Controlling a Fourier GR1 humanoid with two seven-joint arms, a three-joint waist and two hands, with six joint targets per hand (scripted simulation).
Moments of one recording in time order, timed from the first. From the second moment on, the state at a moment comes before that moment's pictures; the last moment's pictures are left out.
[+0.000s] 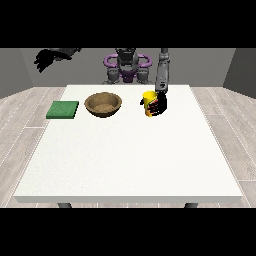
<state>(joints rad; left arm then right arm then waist) -0.49 0.11 0.20 -0.79 -0.06 0.34 -0.67 -0.32 -0.36 -0.34 -1.55 -0.32 0.25 -0.01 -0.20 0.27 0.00</state>
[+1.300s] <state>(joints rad) -0.86 0.00 -0.50 -0.58 -0.98 0.60 0.34 -0.34 -0.40 -0.37 -1.20 -0.35 0.30 0.08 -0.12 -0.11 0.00</state>
